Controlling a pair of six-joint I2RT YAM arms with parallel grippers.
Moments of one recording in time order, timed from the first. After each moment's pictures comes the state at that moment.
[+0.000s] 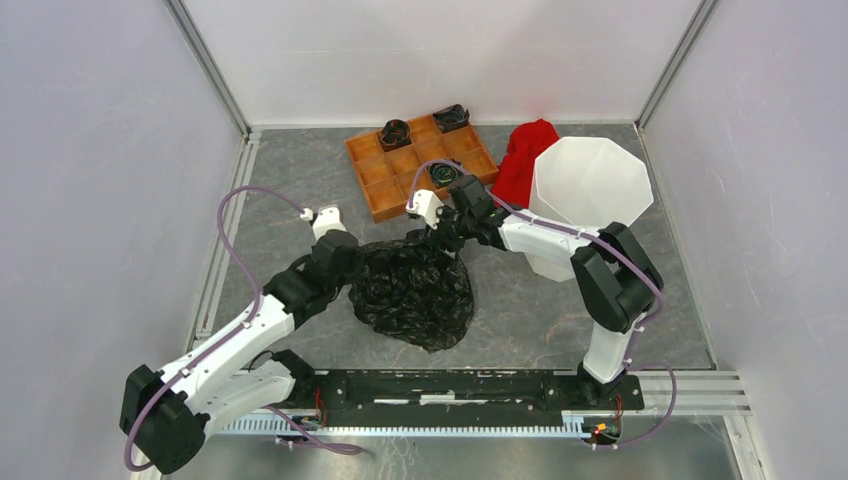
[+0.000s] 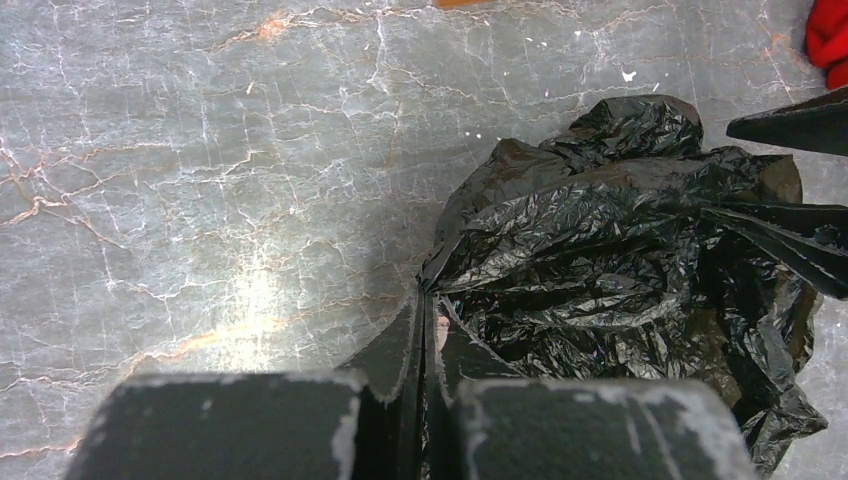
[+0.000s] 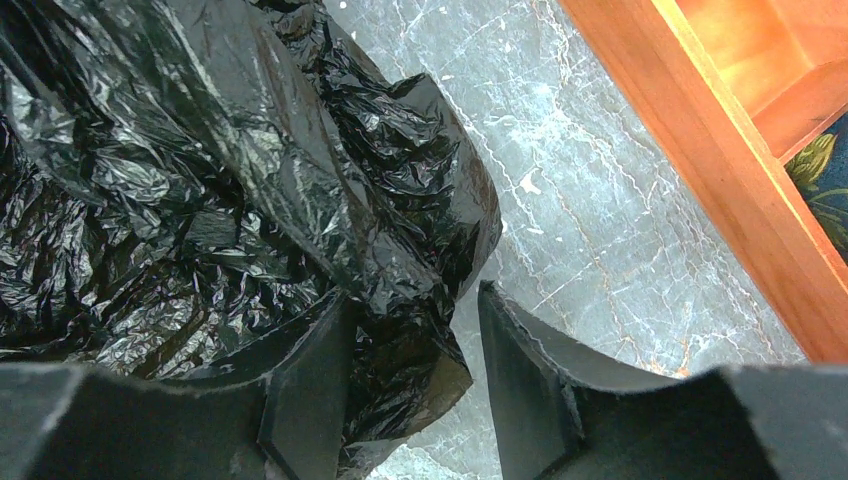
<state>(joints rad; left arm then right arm) -0.62 0.92 0.64 -0.44 -0.44 -0.65 0.68 1.81 1.19 -0.17 -0.32 -0.52</state>
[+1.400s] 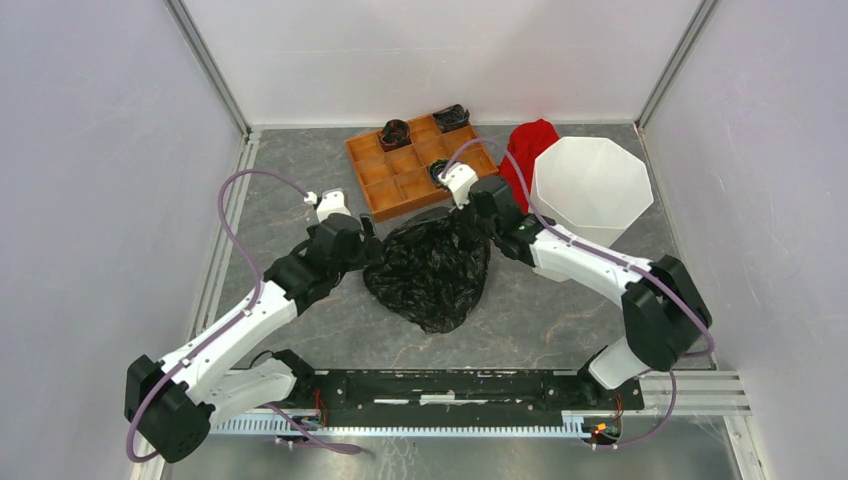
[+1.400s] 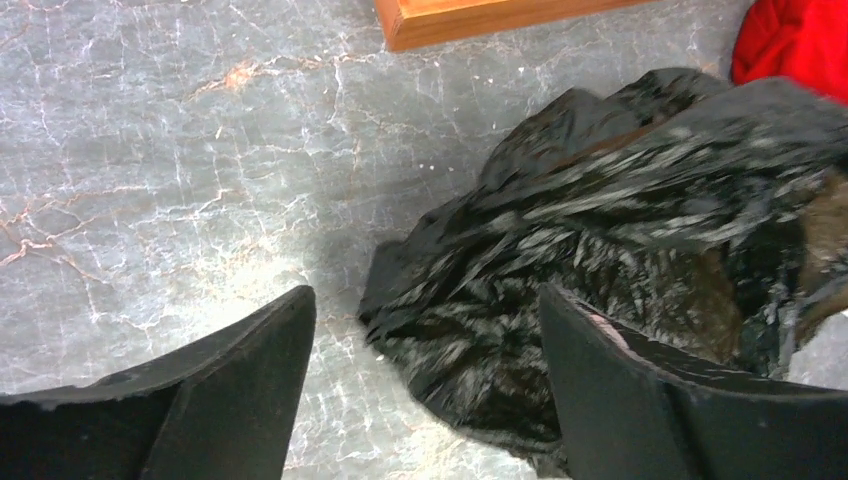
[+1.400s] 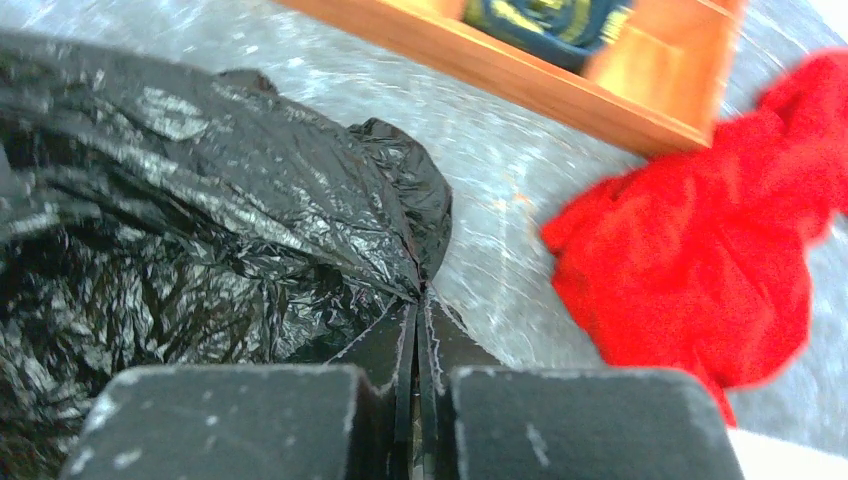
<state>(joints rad) -0.62 1.01 0.78 -0.46 -0.42 -0.62 0.68 1.58 1.06 -0.10 0.07 -0.24</state>
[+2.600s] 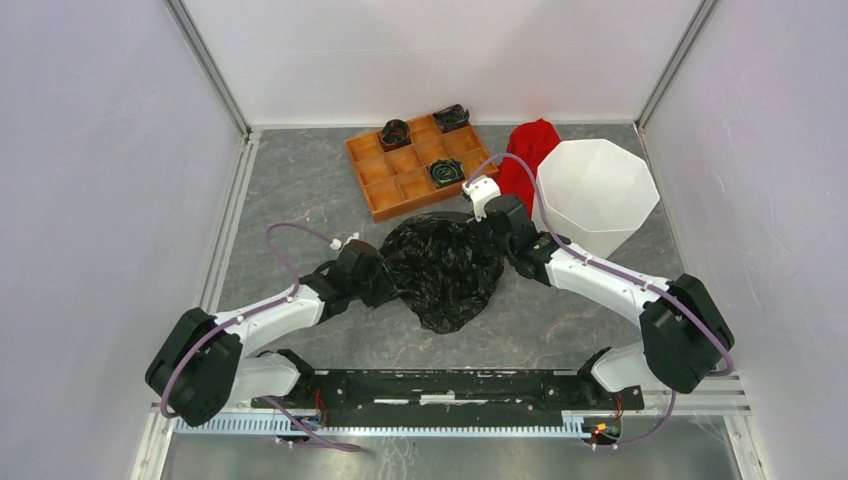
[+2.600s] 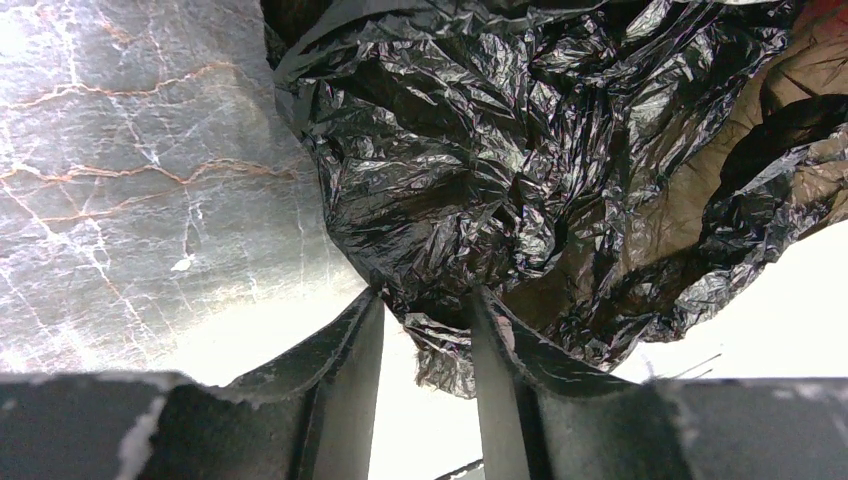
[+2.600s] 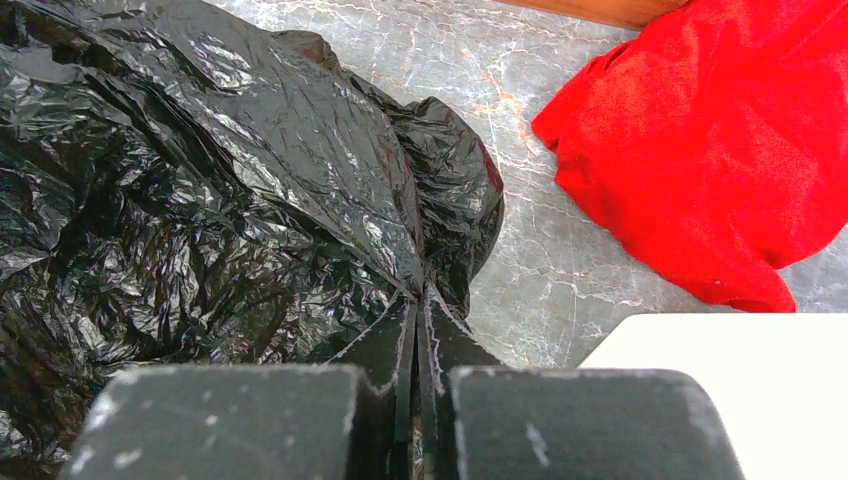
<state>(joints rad) -0.62 1.21 0.49 -0.12 0.03 -1.08 0.67 1.41 0.86 -0.07 0.22 -0.01</state>
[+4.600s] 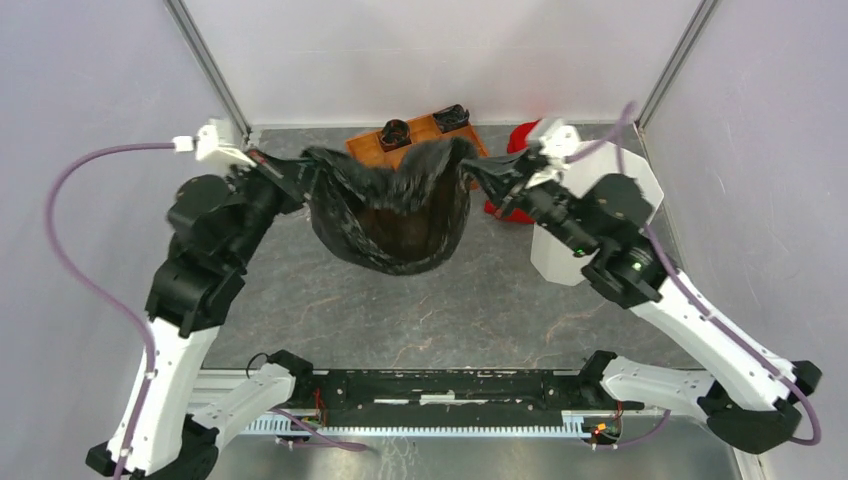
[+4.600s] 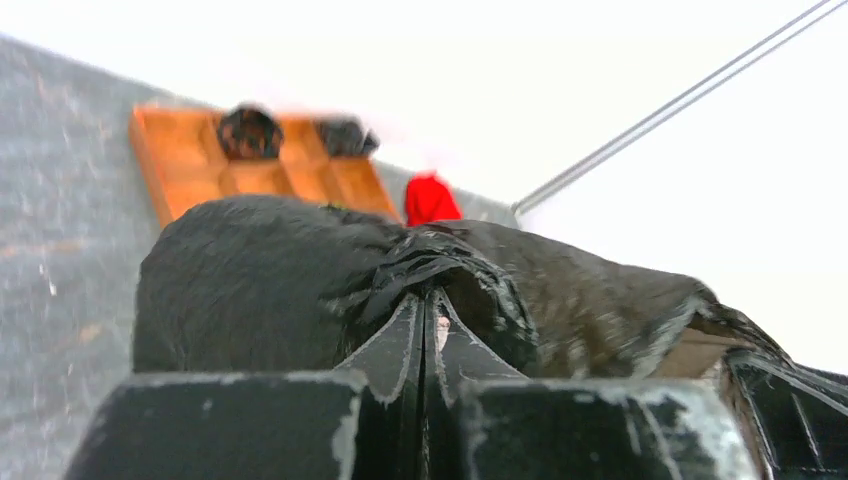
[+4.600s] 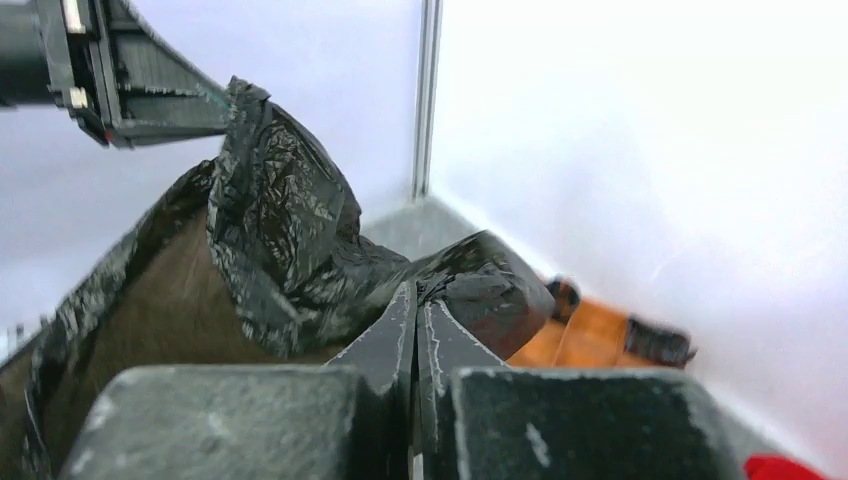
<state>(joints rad) -0.42 0.87 1.38 -0.65 -0.15 -0.69 0.84 1.05 1.25 -0.07 -0.05 -0.05</state>
